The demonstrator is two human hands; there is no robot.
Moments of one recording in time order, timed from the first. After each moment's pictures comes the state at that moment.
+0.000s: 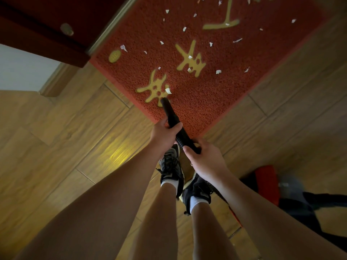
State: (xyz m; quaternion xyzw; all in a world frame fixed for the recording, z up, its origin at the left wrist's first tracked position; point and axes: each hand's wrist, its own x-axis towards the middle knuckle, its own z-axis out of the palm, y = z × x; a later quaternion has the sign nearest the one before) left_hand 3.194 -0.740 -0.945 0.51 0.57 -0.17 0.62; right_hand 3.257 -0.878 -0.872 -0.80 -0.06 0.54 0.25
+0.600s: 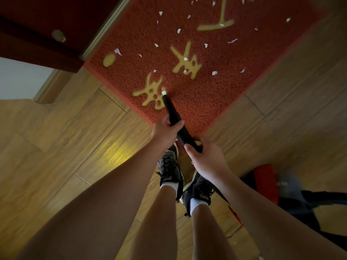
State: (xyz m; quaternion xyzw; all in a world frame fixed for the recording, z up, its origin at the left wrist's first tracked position) left_hand 3.213 -0.735 -0.961 0.51 0.57 -0.18 0.62; right_hand 3.269 -0.876 -0.879 -0.82 -0.03 0.52 0.24
